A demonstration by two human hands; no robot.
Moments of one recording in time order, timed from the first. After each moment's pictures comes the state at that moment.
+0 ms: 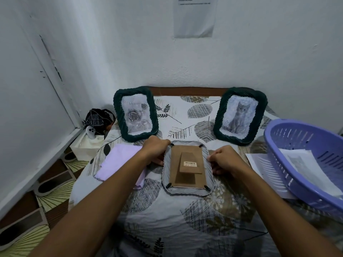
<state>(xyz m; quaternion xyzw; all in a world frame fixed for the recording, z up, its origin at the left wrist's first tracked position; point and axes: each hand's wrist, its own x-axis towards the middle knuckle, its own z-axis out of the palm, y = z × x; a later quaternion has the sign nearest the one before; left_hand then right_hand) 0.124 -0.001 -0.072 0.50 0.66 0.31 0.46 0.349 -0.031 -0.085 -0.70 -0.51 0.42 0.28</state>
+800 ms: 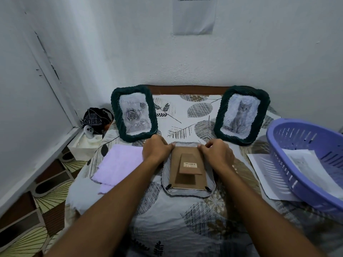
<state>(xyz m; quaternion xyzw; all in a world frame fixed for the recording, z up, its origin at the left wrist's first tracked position) 0.136 0.014 -0.101 0.57 0.73 0.30 0.21 0.319 -0.004 -0.107 -0.78 -0.54 0.12 0.30</state>
